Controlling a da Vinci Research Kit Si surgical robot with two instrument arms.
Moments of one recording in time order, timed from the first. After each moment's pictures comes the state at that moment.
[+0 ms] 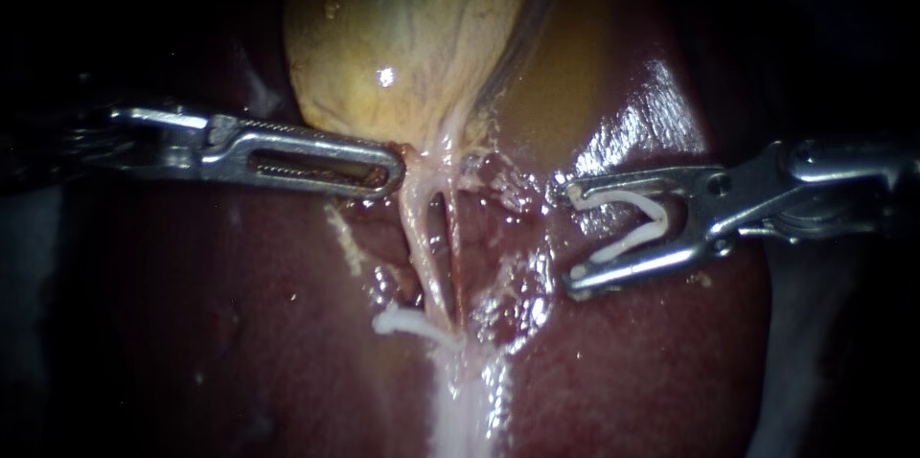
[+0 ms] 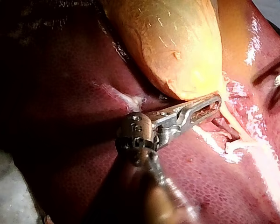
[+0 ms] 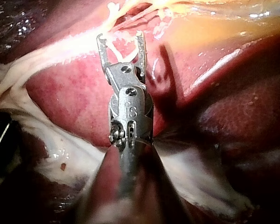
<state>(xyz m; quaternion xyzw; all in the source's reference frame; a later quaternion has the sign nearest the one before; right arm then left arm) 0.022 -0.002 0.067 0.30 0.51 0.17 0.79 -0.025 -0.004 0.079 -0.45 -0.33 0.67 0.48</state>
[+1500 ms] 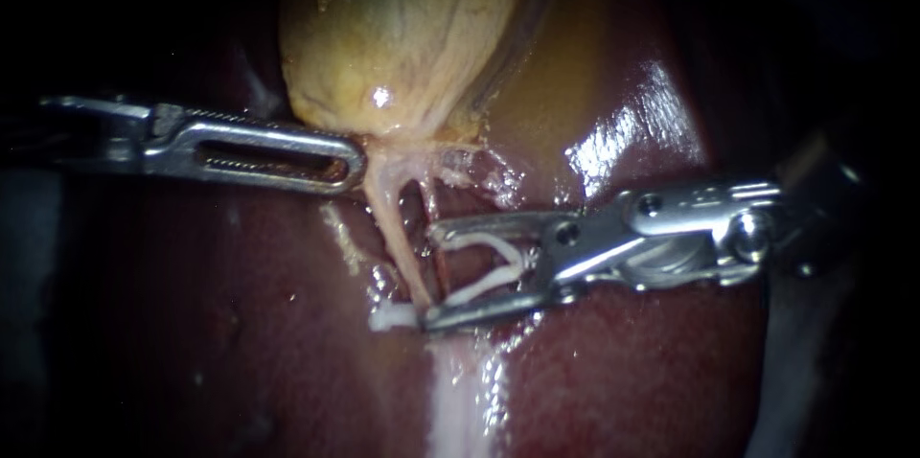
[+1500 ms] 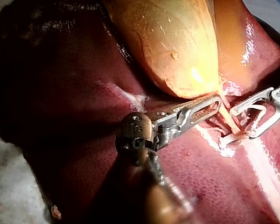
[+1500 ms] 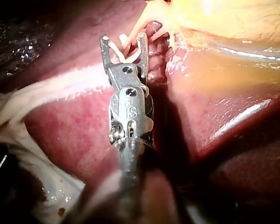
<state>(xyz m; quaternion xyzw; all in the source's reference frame) 0.033 -0.007 0.073 0.30 0.52 0.16 0.78 -0.023 -0.004 0.073 -0.45 -0.34 0.66 0.49</state>
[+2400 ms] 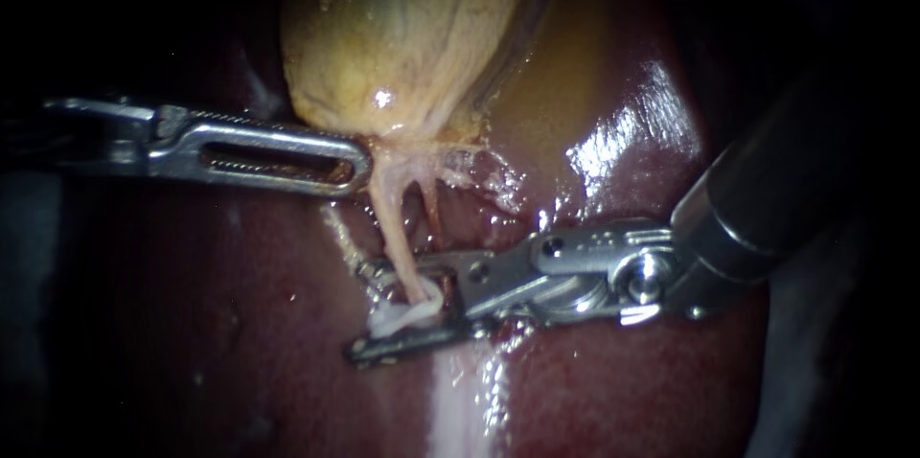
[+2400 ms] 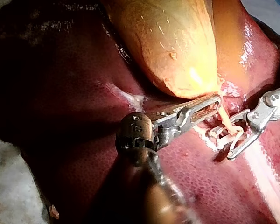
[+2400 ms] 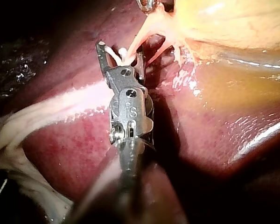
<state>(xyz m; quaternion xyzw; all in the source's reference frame) 0.038 -0.010 0.077 0.34 0.50 0.17 0.78 -0.023 -0.004 0.073 -0.45 -0.34 0.66 0.49</state>
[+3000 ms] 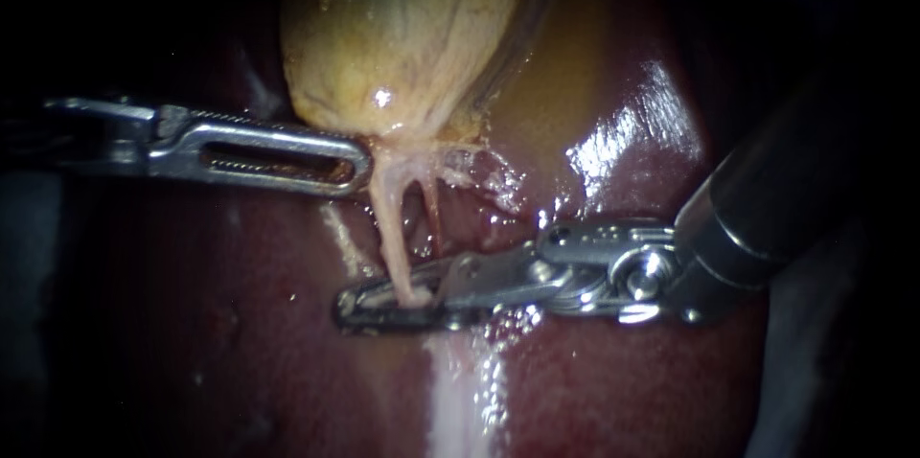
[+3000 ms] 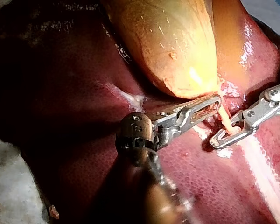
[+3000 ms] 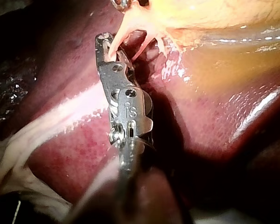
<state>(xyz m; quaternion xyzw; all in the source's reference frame) 0.037 -0.009 0.078 0.38 0.48 0.23 0.76 -0.023 -0.004 0.073 -0.45 -0.34 0.66 0.49</state>
